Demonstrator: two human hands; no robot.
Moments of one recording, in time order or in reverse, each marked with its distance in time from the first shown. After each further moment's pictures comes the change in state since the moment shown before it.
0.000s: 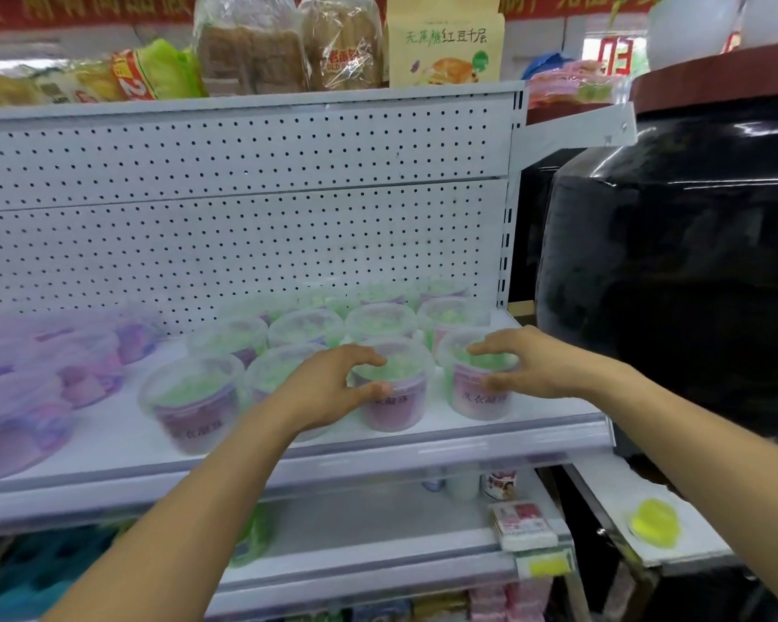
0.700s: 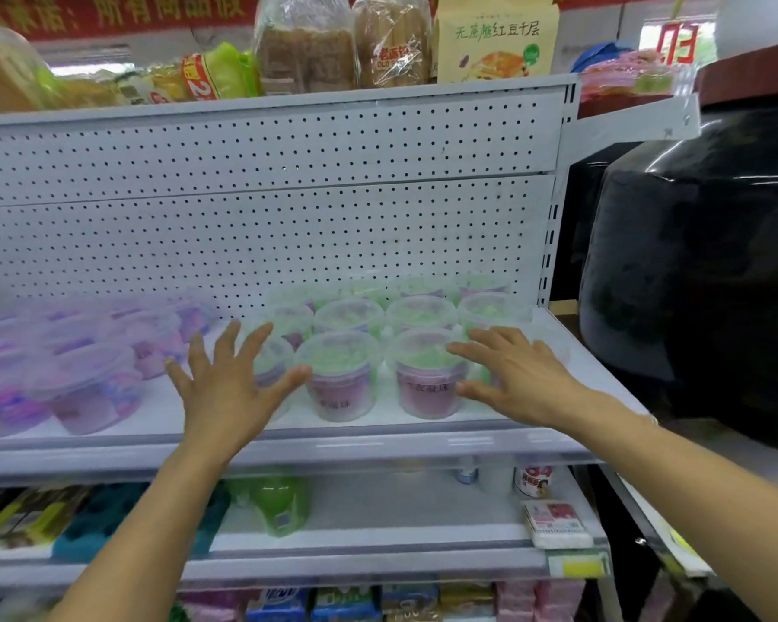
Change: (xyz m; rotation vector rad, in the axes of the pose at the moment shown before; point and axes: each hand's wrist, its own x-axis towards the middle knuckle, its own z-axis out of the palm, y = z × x) left_hand -0.092 -0.075 -0.038 0.352 0.467 -0.507; right_hand -0.006 -0.059 0.044 -0.271 0.124 -0.159
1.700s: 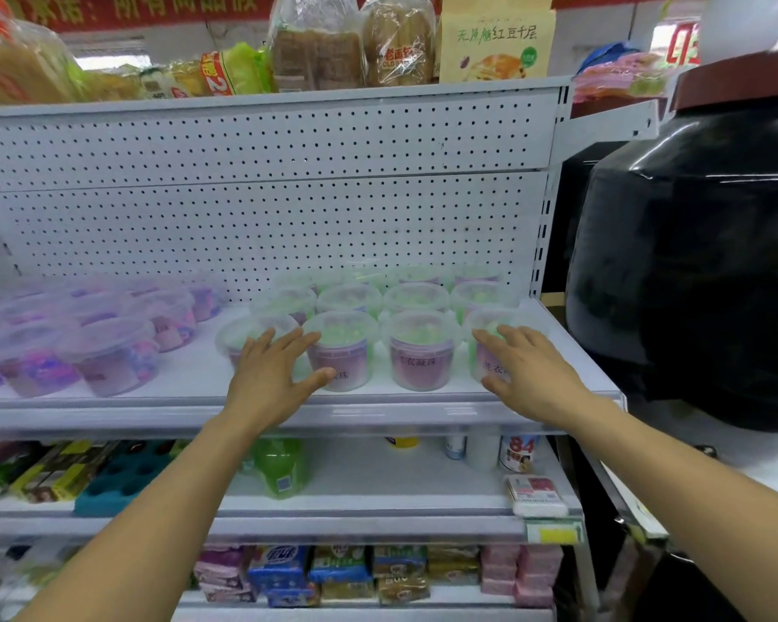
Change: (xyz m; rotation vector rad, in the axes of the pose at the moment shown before) left_hand -0.021 0.016 0.013 -0.014 -0.157 0.224; right_hand -0.041 0.009 0.000 -0.067 0.023 0.122
